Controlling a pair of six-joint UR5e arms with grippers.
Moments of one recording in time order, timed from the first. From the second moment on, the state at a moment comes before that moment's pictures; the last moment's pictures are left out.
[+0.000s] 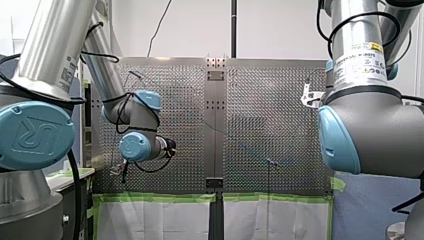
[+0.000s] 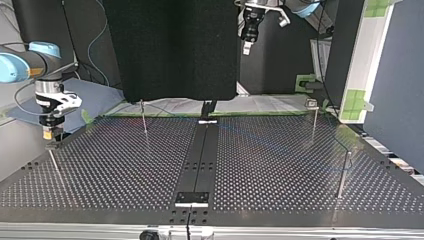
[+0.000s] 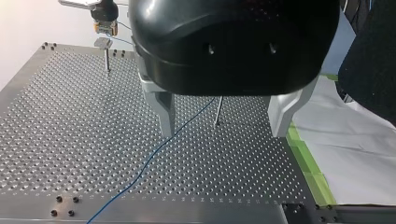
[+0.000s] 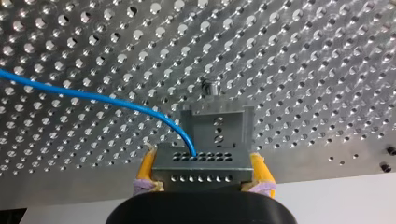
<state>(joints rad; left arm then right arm) -0.64 -1.83 -2.47 -2.13 -2.03 -1.59 1.56 -1.12 1.57 -0.47 1.35 1.71</state>
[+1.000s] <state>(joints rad) -0.63 -1.83 -2.47 -2.14 -2.03 -1.59 1.52 -1.07 1.53 -0.46 1.25 1.70</state>
